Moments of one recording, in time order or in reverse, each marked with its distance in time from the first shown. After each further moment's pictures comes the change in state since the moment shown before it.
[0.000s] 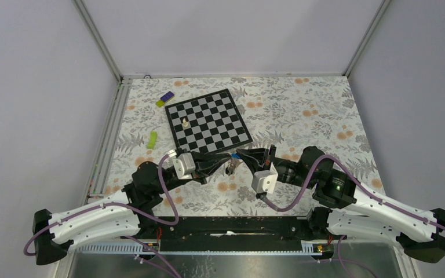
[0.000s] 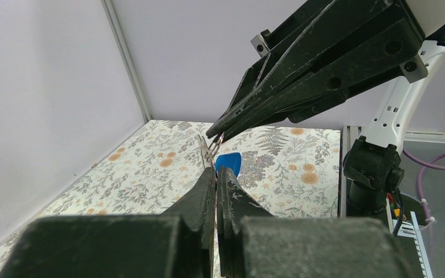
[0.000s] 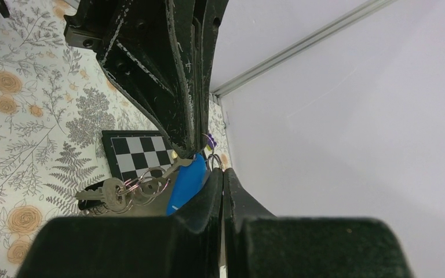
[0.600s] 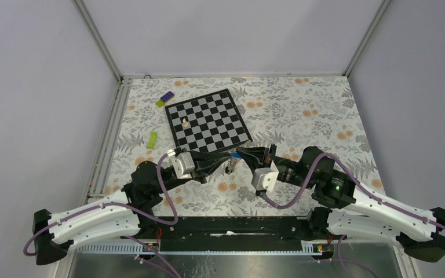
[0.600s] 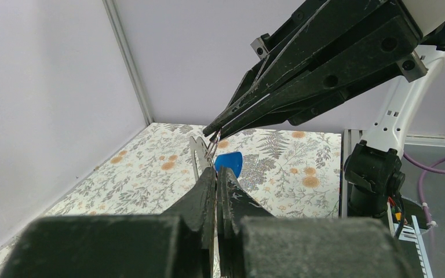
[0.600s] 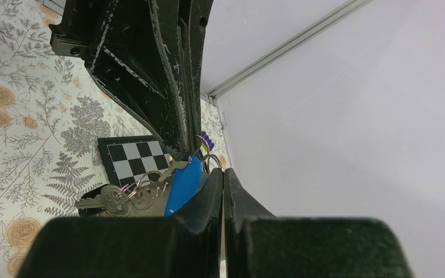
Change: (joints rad) left arm 0.000 0.000 0.011 0.000 -0.002 0.000; right arm 0.006 0.005 0.000 0.043 0.035 0.045
